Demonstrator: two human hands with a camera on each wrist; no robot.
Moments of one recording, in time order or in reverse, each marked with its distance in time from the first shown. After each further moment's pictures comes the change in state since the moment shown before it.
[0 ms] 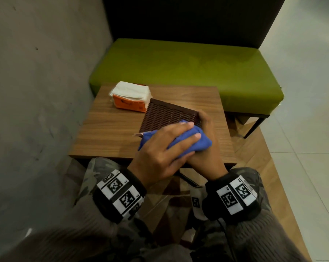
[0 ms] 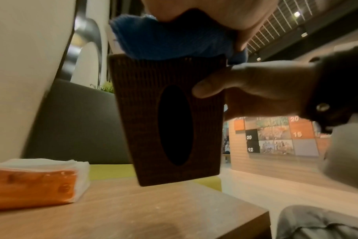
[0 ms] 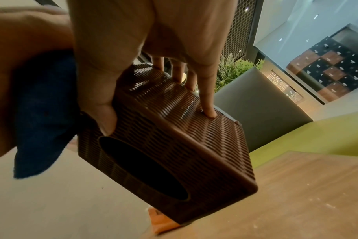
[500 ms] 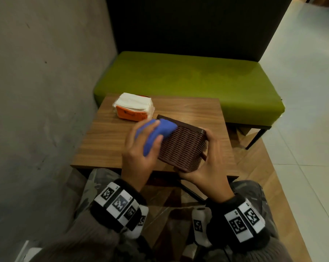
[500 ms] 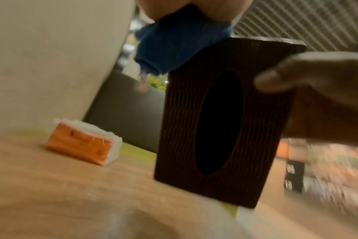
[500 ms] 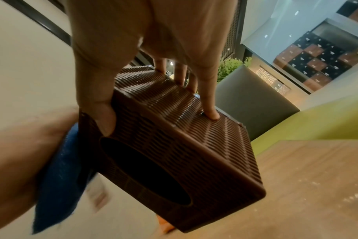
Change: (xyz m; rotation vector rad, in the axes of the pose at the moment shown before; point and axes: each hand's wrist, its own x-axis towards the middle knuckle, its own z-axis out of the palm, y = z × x) left_hand -0.013 -0.030 0.000 -0.026 0.316 -0.504; right_hand -0.012 0.000 -0.007 0.004 0.080 -0.115
